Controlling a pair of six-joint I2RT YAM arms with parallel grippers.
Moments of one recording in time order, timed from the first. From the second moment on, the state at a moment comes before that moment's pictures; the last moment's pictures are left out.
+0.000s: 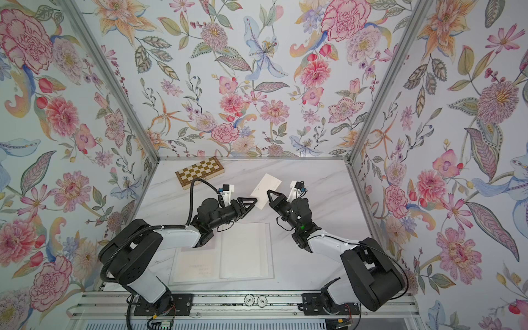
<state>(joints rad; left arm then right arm) -0.66 1.67 0.68 0.92 0.38 -1.24 0.55 1.43 0.55 0.81 -0.10 1.13</state>
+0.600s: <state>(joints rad) -0.66 1.70 0.71 0.99 0.33 -1.24 0.58 1.52 0.53 0.97 -0.13 1.20</state>
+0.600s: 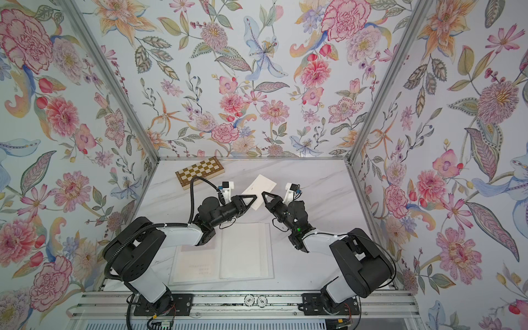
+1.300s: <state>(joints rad) -0.57 1.58 0.75 0.76 0.46 -1.10 0.34 1.31 0.45 0.76 -0.27 1.09</state>
